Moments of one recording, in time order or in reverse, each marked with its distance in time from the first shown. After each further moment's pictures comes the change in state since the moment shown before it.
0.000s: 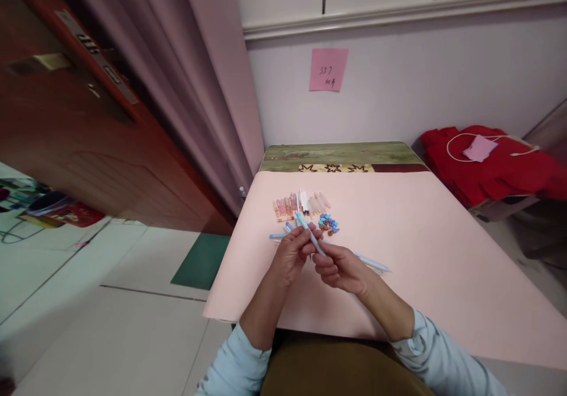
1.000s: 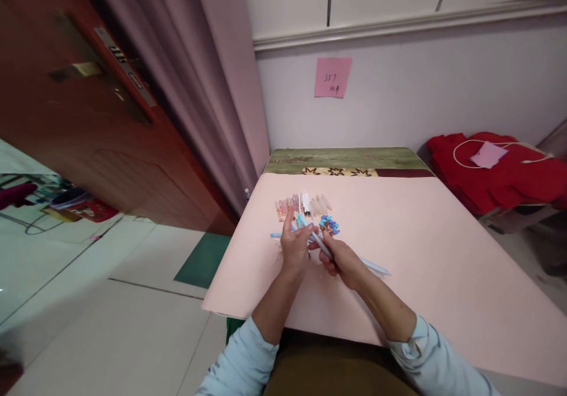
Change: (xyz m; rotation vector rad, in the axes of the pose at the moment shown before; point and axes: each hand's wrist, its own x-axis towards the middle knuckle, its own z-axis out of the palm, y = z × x) left_hand 0.007 -0.022 0.025 0.152 0.298 0.321; right_hand 0.010 0.005 -0.015 -0.447 0.402 -0.268
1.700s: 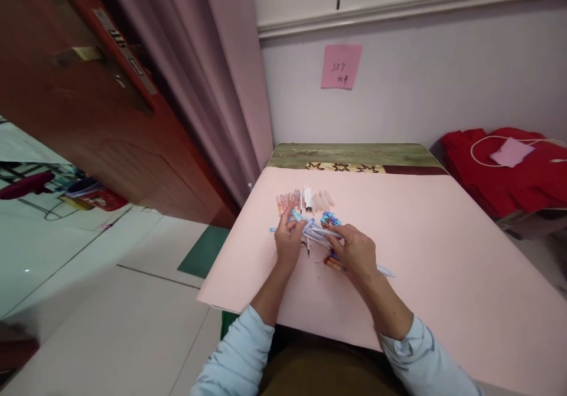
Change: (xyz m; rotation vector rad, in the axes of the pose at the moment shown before) left_hand 0.034 -0.033 -0.030 0.398 0.064 0.296; right_hand 0.018 0.014 -0.044 -1.221 0.578 -0.722
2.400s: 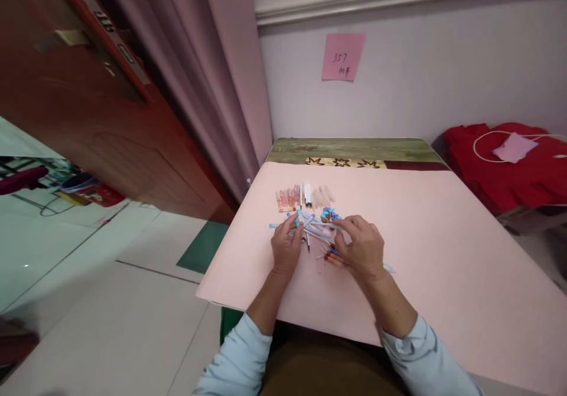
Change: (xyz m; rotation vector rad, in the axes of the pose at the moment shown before) left_hand -0.012 -0.026 -0.021 0.390 0.044 0.379; right_hand -0.001 0.002 -0.007 -0.107 0.251 -0.241
